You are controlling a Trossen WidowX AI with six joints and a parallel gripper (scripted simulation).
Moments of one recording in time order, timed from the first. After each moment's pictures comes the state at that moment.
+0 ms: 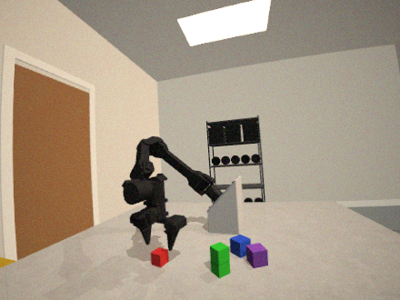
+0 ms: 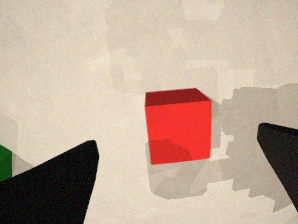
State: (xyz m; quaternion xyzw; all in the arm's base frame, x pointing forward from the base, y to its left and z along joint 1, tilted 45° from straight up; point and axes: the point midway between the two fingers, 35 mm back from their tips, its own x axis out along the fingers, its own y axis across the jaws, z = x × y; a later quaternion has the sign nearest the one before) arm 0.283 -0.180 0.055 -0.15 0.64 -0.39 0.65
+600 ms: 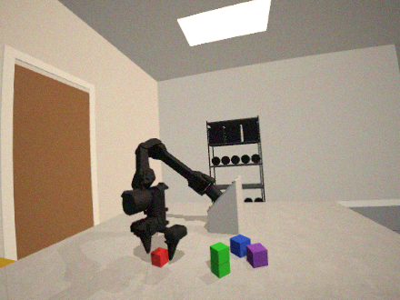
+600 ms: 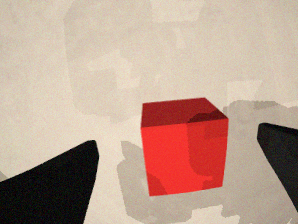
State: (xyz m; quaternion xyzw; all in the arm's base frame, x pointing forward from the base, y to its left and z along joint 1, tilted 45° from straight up) arm 0.279 -0.200 0.036 -0.15 0.64 -0.40 0.65
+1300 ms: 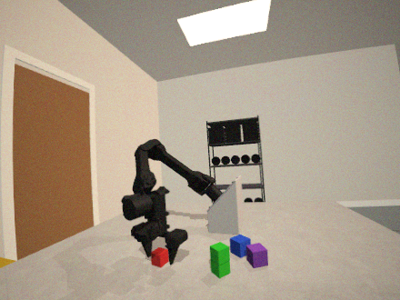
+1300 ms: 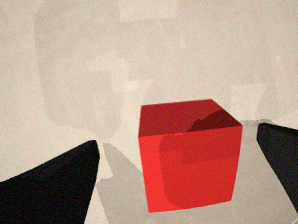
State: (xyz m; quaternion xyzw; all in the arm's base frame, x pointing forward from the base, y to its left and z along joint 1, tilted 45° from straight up) arm 0.275 -0.209 0.026 -0.15 0.64 -0.40 0.64
